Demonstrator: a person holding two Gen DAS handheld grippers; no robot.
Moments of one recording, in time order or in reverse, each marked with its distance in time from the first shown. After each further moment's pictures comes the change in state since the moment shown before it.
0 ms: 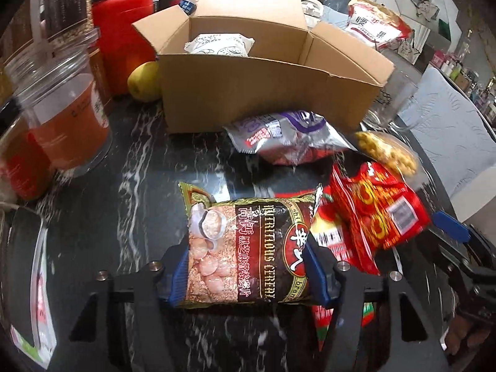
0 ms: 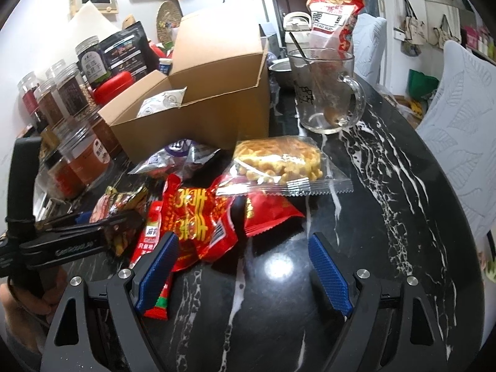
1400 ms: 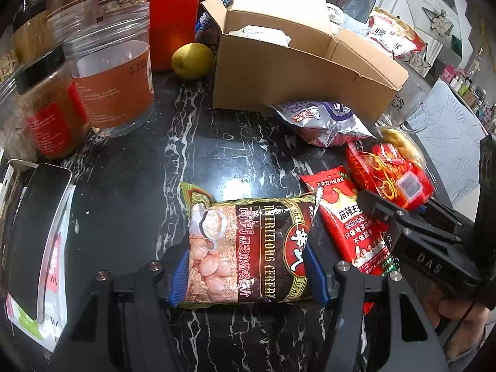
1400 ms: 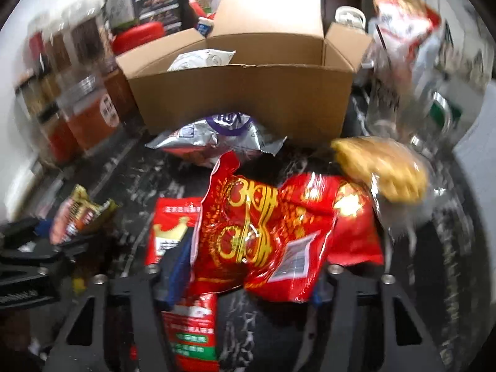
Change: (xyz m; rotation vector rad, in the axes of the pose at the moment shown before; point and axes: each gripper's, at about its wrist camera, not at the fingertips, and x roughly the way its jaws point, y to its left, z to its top) left arm -0.018 0.029 -0.022 -0.083 0.004 0.010; right arm 0.064 0.046 0.009 -0.127 0.075 0.026
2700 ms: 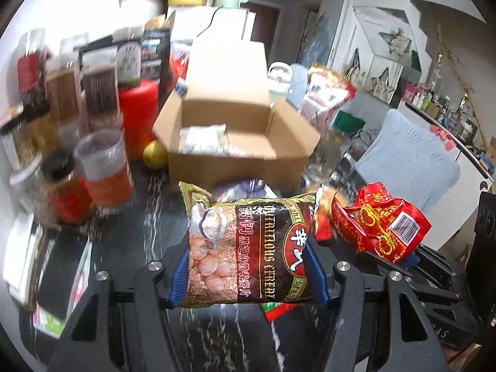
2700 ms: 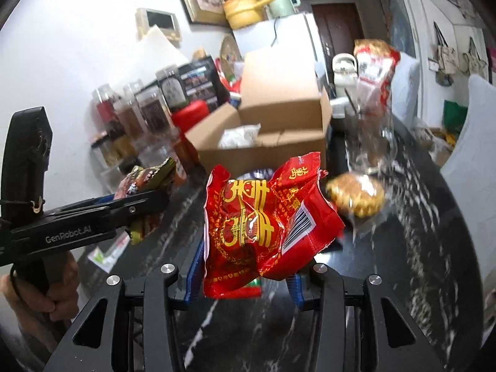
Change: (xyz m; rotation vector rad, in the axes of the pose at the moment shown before) left arm -0.111 -0.059 0.017 0.107 -0.271 -0.084; right arm -0.142 -0.009 -0.016 0.024 -0.253 0.165
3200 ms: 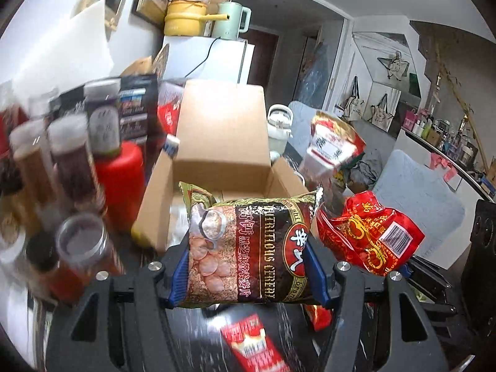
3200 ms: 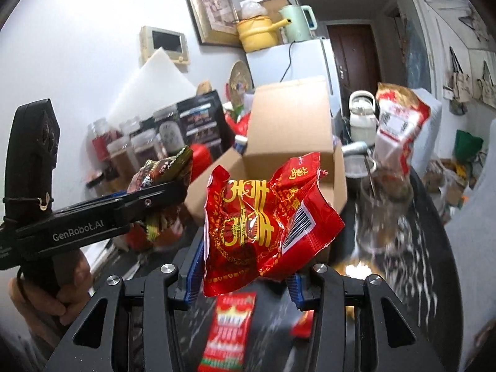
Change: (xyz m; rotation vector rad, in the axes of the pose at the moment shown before) left arm 0.040 0.003 0.100 0.001 -0.136 -0.008; right arm 0.040 -0.012 0.094 -0.062 -0.085 0.042
